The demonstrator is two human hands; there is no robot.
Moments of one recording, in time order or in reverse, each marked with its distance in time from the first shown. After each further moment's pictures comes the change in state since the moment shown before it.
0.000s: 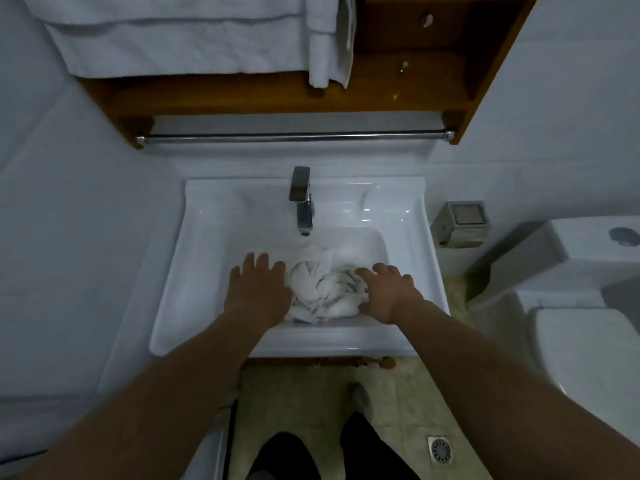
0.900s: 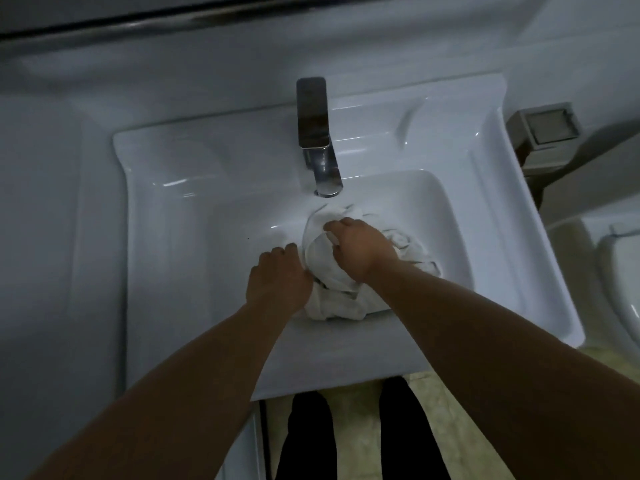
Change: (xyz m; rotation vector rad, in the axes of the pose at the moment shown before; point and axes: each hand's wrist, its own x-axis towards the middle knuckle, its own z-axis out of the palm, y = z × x) left_hand 0.164 -0.043 0.146 -0.242 -0.150 0.027; right_hand 0.213 -0.081 0.082 0.303 0.135 -0.054
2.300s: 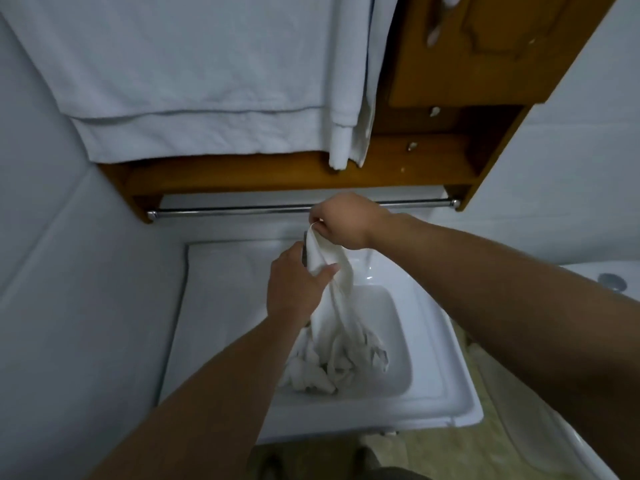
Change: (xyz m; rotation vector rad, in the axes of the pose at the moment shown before) left_hand -0.085 0.094 -0.196 -0.695 0.580 0.083; right_hand -0.083 -0.125 -0.320 -0.437 0.203 -0.424
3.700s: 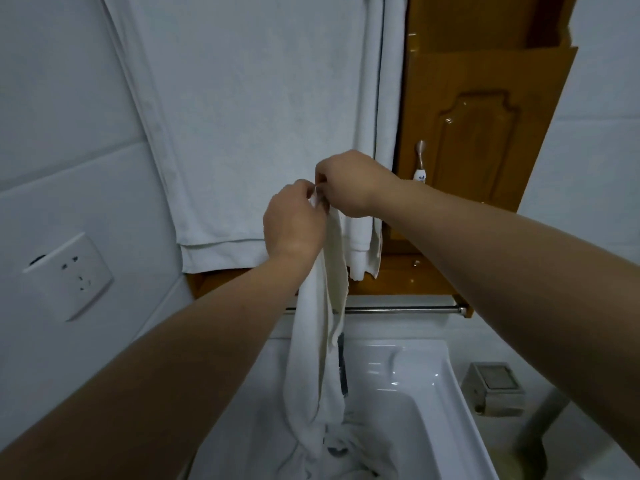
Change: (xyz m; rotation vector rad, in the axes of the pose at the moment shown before) left_hand 0.057 0.208 -0.191 0.113 0.599 0.352; right_hand -0.017 -0.067 -0.253 -0.139 0.432 0.091
